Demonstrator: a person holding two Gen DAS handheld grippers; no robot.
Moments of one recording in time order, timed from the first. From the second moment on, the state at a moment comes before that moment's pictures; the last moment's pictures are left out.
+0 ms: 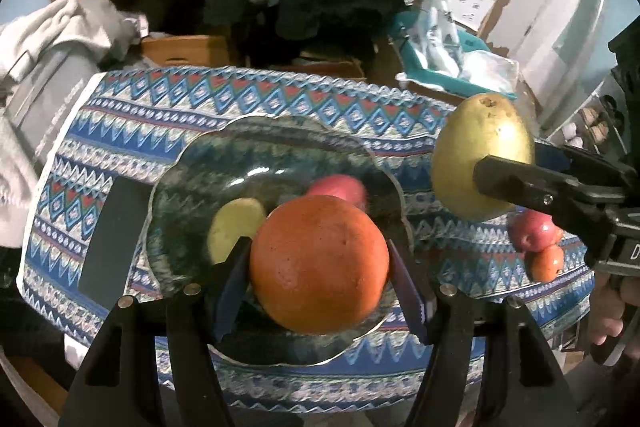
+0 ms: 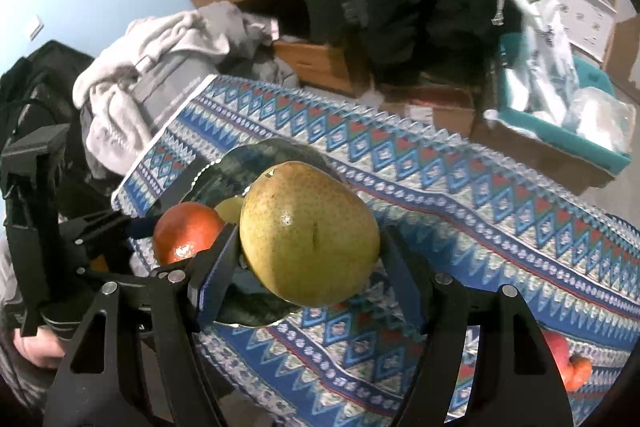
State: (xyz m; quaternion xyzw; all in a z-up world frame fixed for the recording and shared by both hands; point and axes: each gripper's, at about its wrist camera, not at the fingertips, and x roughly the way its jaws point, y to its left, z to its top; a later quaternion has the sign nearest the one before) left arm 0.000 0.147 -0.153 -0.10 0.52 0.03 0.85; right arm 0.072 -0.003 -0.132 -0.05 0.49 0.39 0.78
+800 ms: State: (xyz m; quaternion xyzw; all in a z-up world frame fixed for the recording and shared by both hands) left arm -0.014 0.188 -0.216 -0.13 0.60 0.07 0.78; right arm 0.049 0.057 -0.214 -0.09 0.59 0.40 0.70
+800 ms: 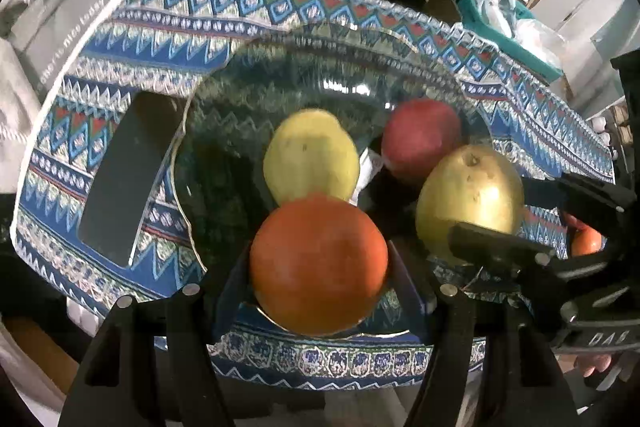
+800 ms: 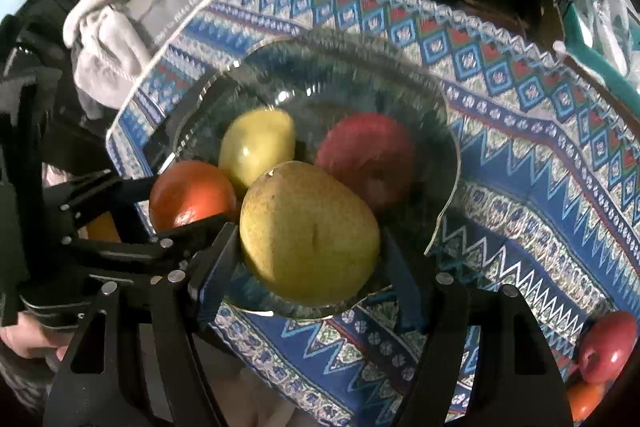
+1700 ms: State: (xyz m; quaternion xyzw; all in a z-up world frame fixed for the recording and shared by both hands) left arm 0.001 0.129 -0.161 -0.12 0.56 0.02 0.82; right arm 0.060 -0.027 -0.135 -0.08 0.52 0.31 0.79
